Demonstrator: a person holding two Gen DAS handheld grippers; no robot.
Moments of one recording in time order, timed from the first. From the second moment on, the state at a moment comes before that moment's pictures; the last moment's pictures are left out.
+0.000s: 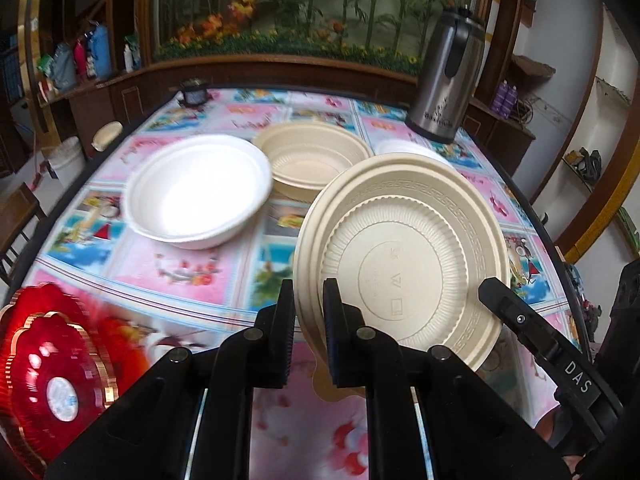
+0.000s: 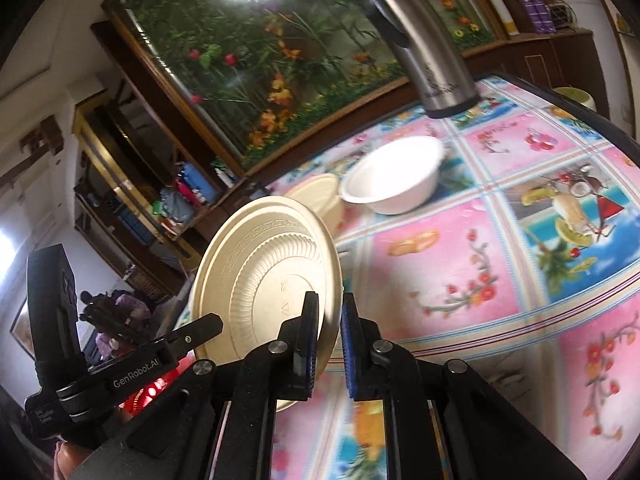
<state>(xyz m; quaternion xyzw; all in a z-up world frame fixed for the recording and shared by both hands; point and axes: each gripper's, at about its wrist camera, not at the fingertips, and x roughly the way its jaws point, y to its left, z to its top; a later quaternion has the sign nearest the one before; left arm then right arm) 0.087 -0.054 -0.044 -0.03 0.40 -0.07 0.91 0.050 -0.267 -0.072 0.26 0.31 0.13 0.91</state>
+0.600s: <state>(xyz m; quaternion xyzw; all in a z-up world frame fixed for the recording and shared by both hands) 0.032 0.045 -0.008 -0.04 0.32 0.01 0.95 0.026 -0.164 -0.027 0.22 0.28 0.22 0.91</state>
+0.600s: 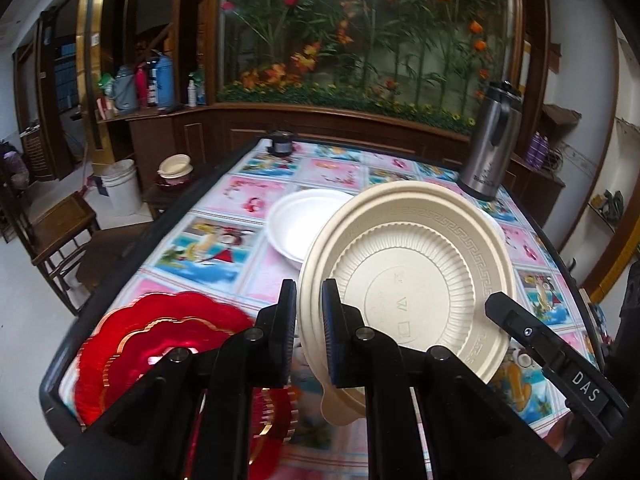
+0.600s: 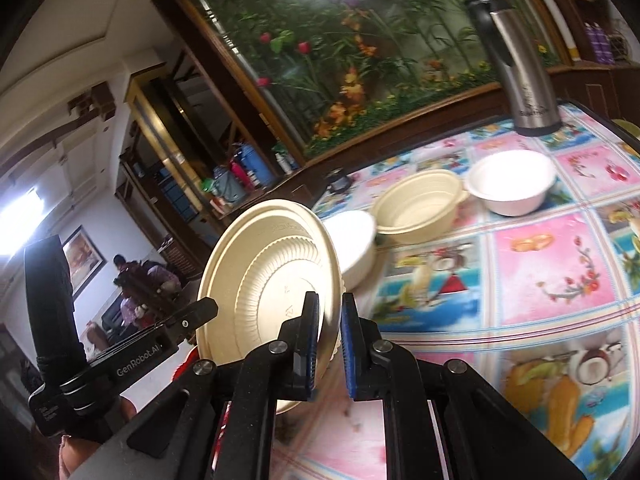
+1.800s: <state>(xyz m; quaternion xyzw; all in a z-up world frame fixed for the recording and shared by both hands) -0.015 0.161 -0.037 -0.09 0.32 0.10 0.94 0.013 -0.026 -0.047 0.15 0.35 0.29 0.88</state>
